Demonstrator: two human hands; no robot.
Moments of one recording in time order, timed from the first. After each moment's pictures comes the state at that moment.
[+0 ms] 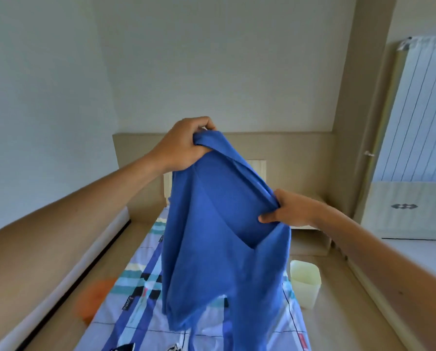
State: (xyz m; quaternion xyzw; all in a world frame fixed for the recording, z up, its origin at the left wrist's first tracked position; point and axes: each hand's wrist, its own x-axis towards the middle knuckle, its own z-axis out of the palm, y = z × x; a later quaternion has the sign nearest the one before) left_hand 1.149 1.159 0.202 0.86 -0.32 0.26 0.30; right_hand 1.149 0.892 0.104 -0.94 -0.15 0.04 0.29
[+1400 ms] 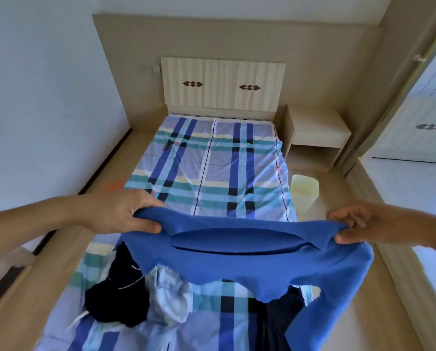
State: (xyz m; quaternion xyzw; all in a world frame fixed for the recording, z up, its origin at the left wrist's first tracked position) left_hand 1.076 1.291 -0.041 0.88 -0.28 -0.27 0.27; right_hand 1.075 0.825 -0.026 -0.82 -0.18 0.37 0.39
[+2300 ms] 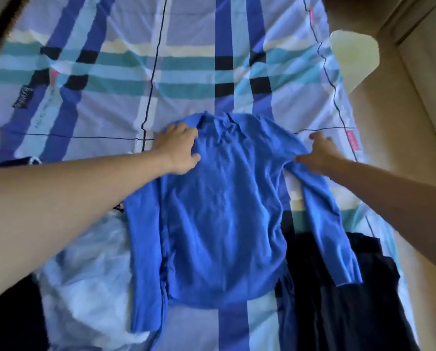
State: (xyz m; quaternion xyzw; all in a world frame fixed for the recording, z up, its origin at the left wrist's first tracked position) left_hand 1.366 1.174 -0.719 0.98 -0.12 -0.17 0.07; right_hand 1.341 0.849 -0.720 -0.93 0.20 0.18 0.24
